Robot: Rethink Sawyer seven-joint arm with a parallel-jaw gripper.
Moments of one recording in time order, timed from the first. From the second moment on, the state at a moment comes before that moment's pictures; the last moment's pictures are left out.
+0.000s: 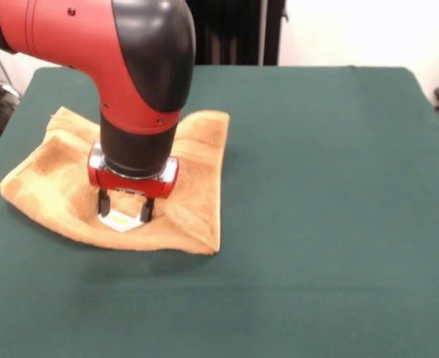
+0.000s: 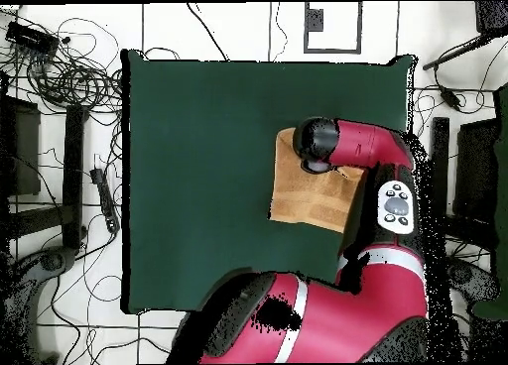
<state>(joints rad) -0.26 -0.21 -0.10 1.03 -0.19 0.77 1.66</state>
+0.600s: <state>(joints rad) -0.26 -0.17 -0.10 0.90 -0.15 0.79 1.66</state>
